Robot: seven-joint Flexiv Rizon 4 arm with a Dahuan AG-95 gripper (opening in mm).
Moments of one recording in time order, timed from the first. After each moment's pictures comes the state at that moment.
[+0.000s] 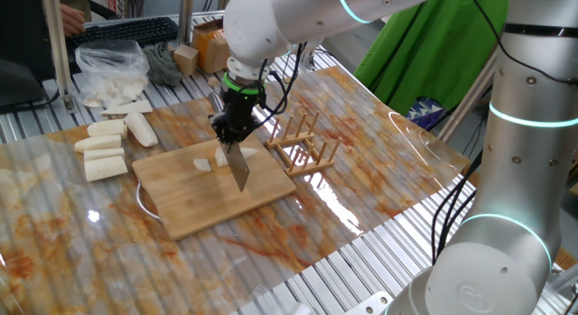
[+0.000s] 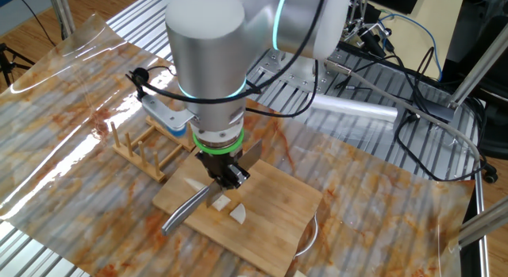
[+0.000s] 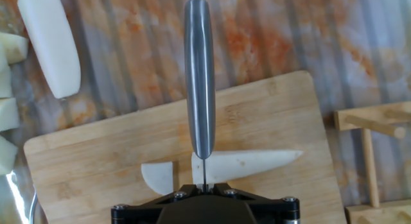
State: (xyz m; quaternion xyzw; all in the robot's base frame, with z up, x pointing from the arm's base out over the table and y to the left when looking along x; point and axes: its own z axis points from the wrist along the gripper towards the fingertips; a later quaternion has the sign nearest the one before) arm 0.571 0.050 0.065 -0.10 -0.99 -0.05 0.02
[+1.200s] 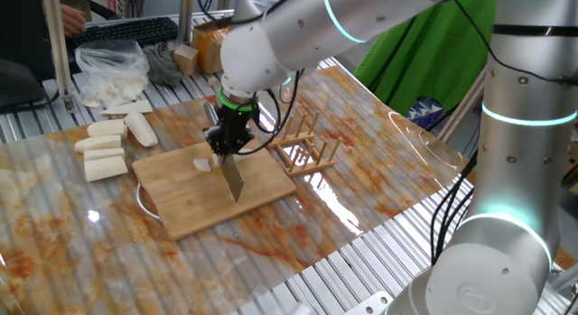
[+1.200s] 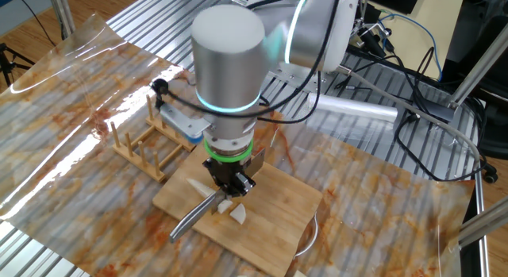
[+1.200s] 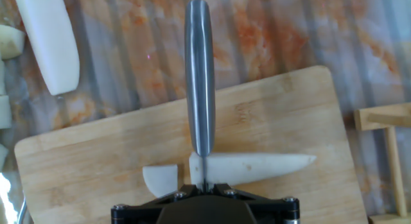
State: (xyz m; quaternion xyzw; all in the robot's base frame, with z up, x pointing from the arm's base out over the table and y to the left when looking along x) arm 0.566 0.060 0.033 -0.10 -0.99 -0.04 -0.01
